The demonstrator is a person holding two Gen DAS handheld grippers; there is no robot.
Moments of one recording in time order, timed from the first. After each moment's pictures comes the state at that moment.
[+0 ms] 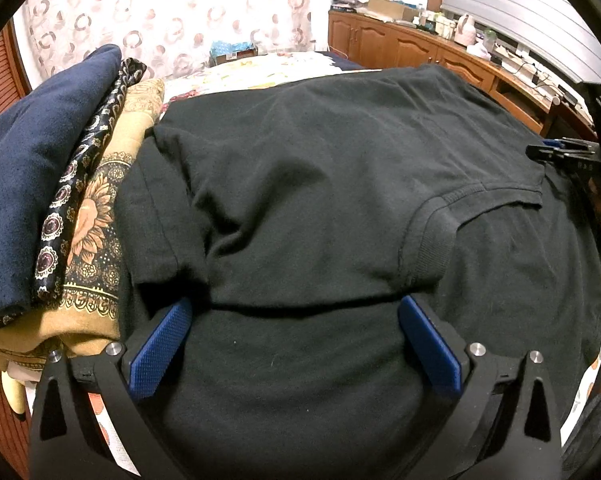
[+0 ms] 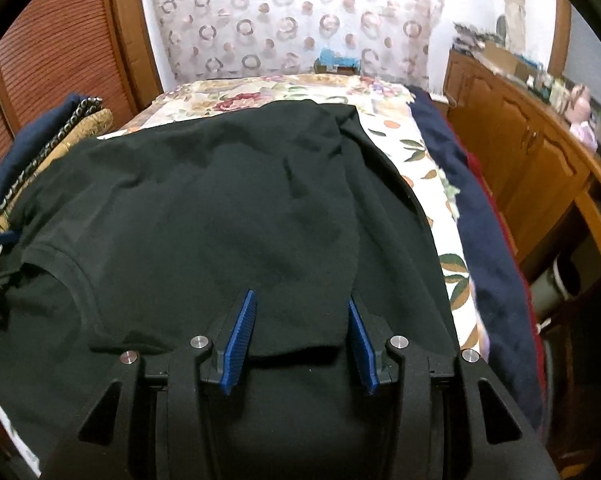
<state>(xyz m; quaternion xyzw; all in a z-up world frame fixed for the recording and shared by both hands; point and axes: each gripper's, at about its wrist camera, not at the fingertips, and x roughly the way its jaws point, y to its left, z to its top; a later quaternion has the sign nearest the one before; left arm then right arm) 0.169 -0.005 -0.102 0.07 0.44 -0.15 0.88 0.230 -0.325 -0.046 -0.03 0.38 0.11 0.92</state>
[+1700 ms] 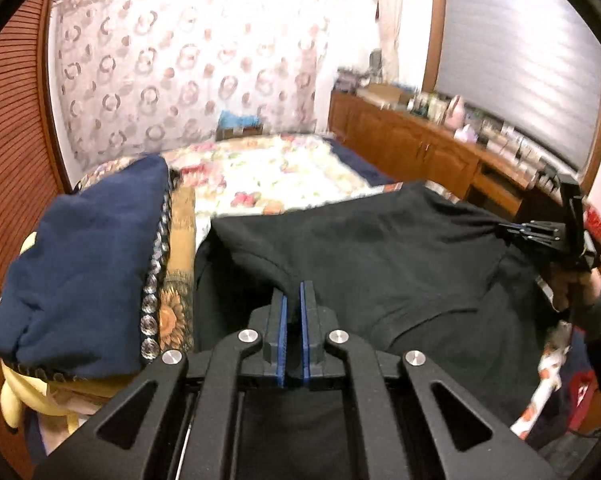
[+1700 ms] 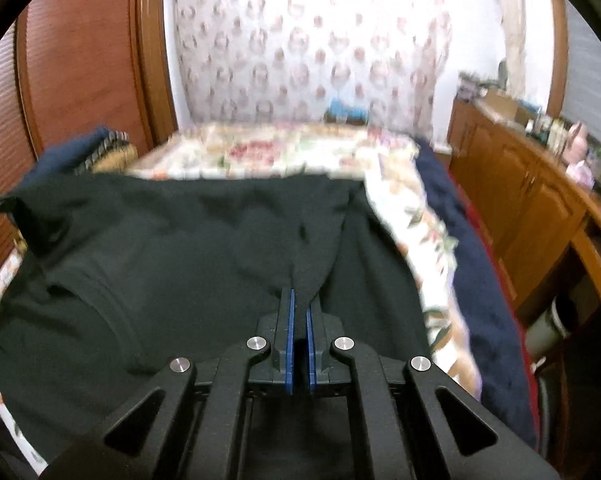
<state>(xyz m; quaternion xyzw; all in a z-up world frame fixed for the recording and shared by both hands) 0.132 0.032 0.004 0.00 0.31 -0.17 0.94 0.208 -0.317 -0.002 -0.04 0.29 0.13 0.95</state>
